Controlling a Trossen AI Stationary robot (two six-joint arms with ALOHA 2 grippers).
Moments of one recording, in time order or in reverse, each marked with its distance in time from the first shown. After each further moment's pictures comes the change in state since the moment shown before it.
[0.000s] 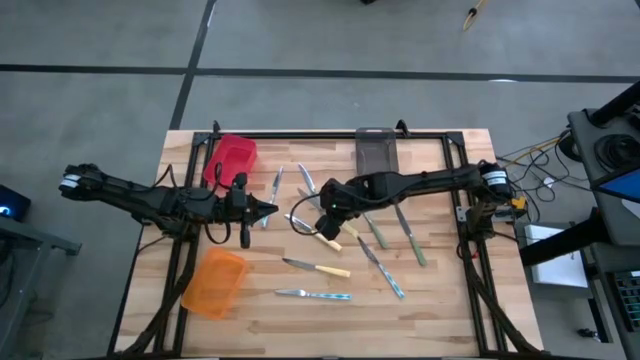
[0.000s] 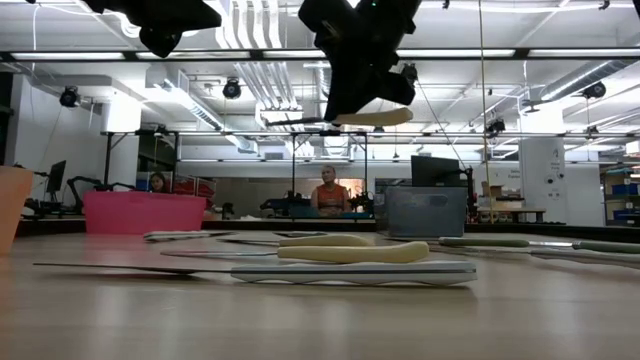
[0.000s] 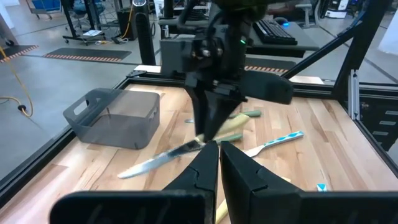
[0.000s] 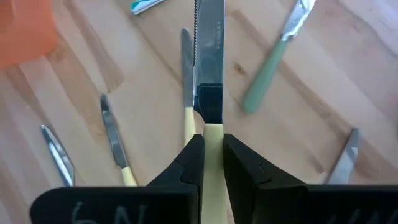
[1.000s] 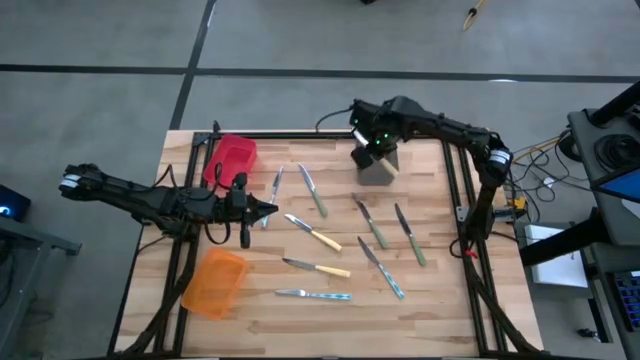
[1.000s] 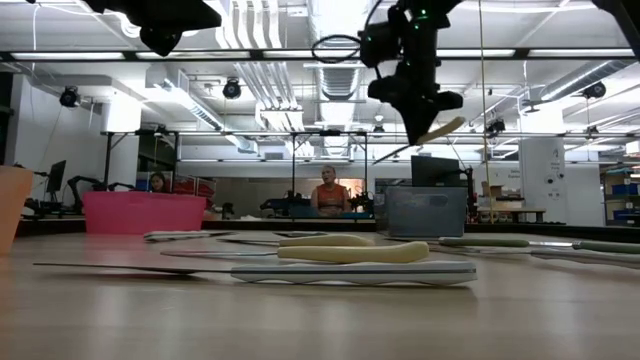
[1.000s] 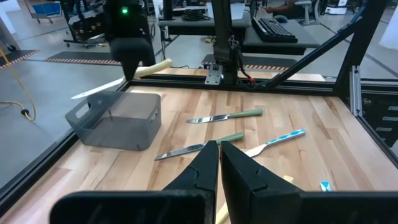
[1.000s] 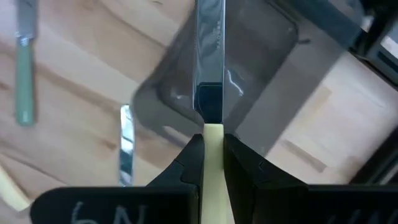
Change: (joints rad) left arm 0.000 0.000 0.000 0.000 0.000 0.026; right arm -0.538 0.001 0.158 -0.538 -0.035 -0.191
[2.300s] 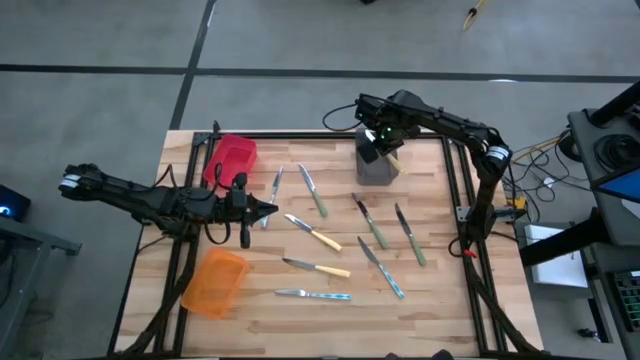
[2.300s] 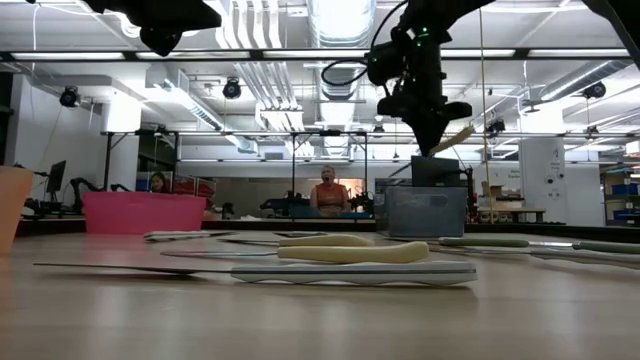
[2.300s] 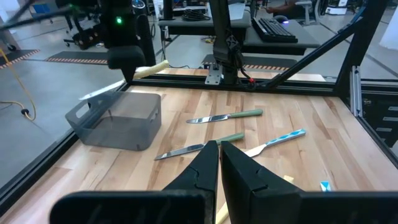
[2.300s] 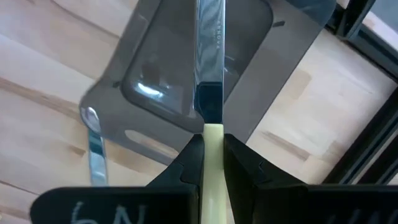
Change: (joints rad) left arm 0.000 0.000 0.000 0.000 -0.001 -0.006; right arm -0.062 0.025 -0.039 -0.015 0.005 -0.012
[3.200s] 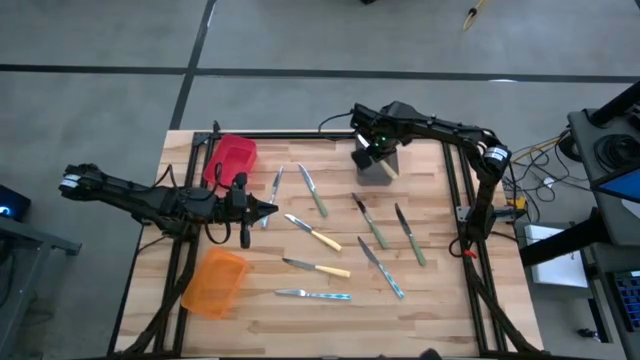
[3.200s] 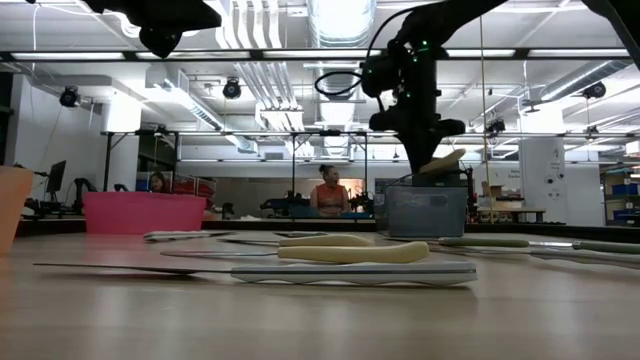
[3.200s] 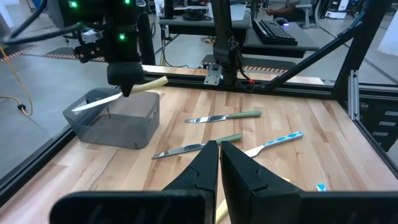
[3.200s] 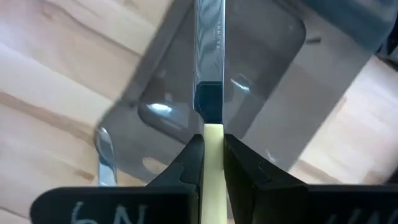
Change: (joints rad) left arm 0.000 0.000 0.000 0.000 0.001 -0.024; right arm 0.029 0.000 -0.112 0.202 0.002 0.021
